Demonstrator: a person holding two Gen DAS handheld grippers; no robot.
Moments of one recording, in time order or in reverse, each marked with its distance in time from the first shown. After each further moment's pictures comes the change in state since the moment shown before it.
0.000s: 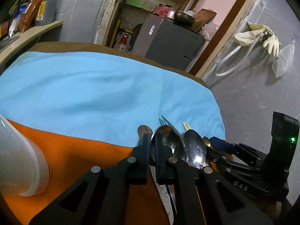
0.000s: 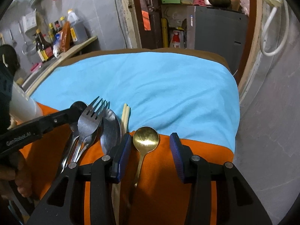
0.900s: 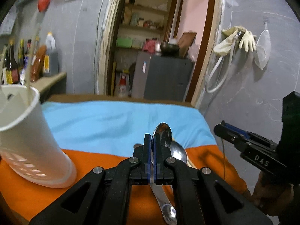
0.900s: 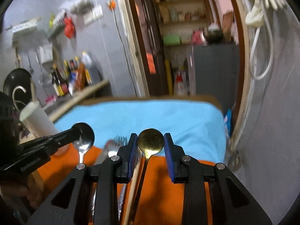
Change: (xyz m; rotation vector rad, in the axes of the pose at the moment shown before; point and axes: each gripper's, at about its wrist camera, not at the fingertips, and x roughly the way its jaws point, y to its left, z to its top) left arm -0.060 -0.053 -0.037 0.215 -0.315 0.100; right arm -0.084 -0.002 -0.025 0.051 -0.420 0.074
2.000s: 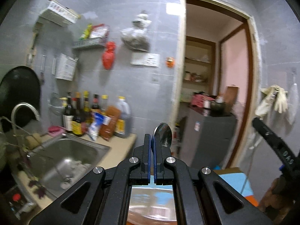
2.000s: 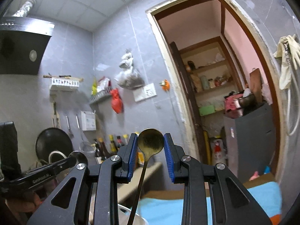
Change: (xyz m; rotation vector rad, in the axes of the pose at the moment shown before) left arm -0.197 0.155 0.103 -0.054 -0.356 0.355; right arm -0.034 0.190 0.115 0.036 -0.533 0.240
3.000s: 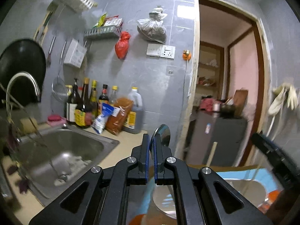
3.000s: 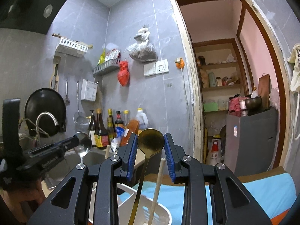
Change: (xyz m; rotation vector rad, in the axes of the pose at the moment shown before) left arm 0.060 0.066 -0.084 -0.065 -0.048 -0.015; right arm 0.050 0.033 -0.104 -0.179 0.099 -0.020
